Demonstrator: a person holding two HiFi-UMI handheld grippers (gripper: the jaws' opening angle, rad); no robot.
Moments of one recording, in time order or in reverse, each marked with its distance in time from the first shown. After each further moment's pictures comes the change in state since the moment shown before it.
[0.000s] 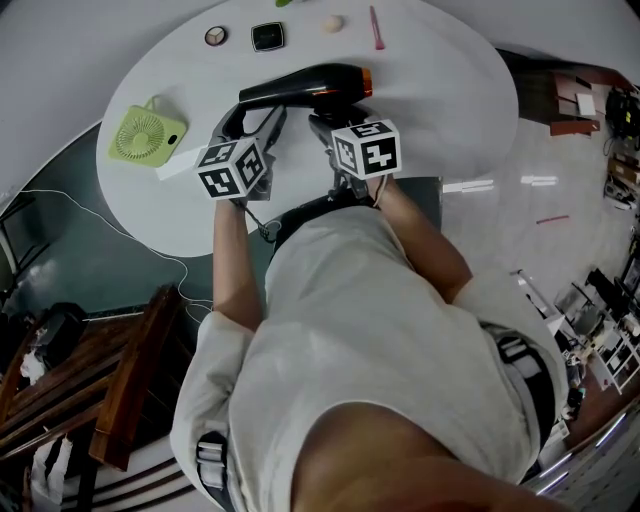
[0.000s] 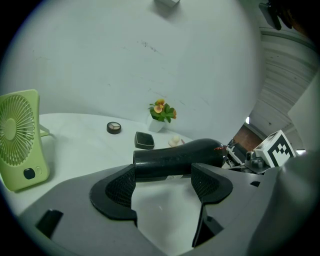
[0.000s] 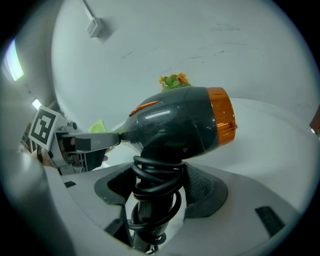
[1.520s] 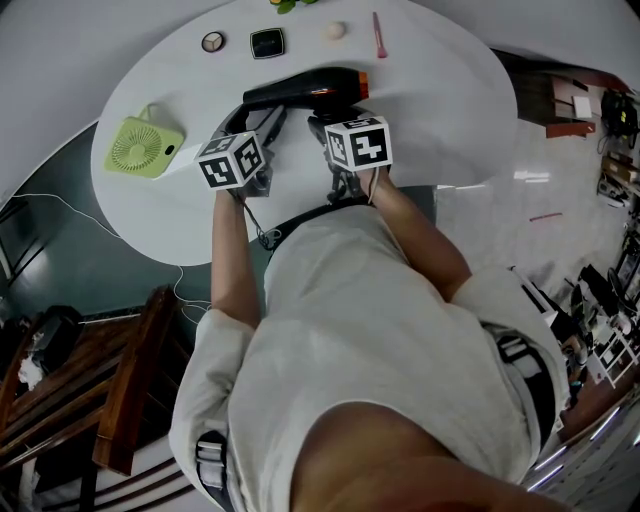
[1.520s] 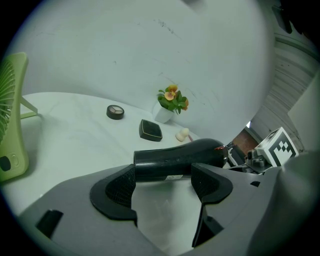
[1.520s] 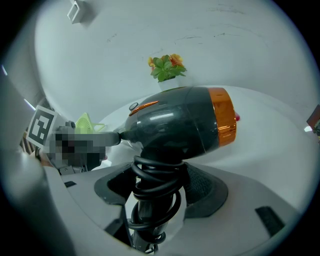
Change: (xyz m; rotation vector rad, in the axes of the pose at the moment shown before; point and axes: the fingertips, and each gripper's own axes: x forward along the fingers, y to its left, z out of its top) left arm 0.042 0.029 -0.013 -0.087 0.075 -0.032; right arm 0.036 -0.020 -0.003 0.036 0.140 -0.064
